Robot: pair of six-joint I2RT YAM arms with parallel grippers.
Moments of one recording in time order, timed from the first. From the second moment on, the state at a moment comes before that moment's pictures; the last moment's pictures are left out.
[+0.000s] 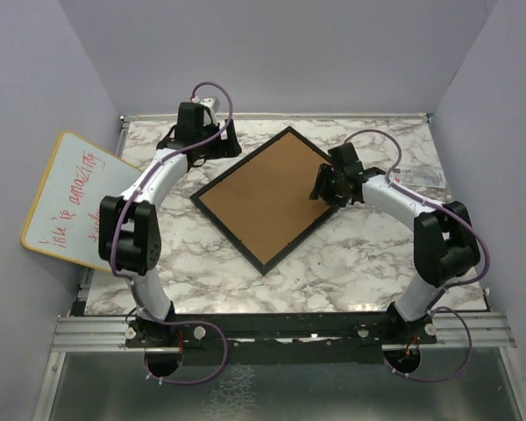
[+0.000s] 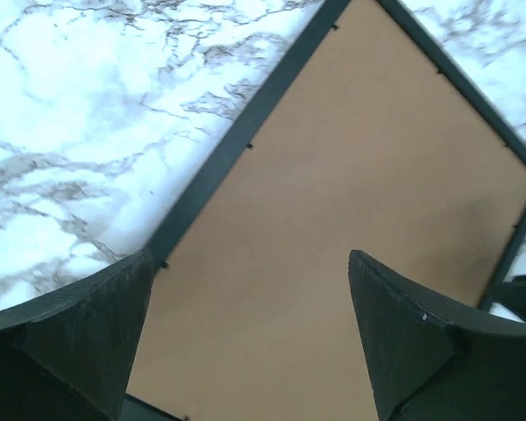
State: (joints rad) left arm -0.21 1.73 1.43 -0.30 0.24 -0.31; right arm 0.43 1.70 1.19 -0.38 0.01 0.61
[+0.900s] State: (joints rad) left arm -0.16 2.17 1.62 -0.36 0.39 -0.12; right arm 0.24 1.84 1.16 -0.43 -0.14 0.66
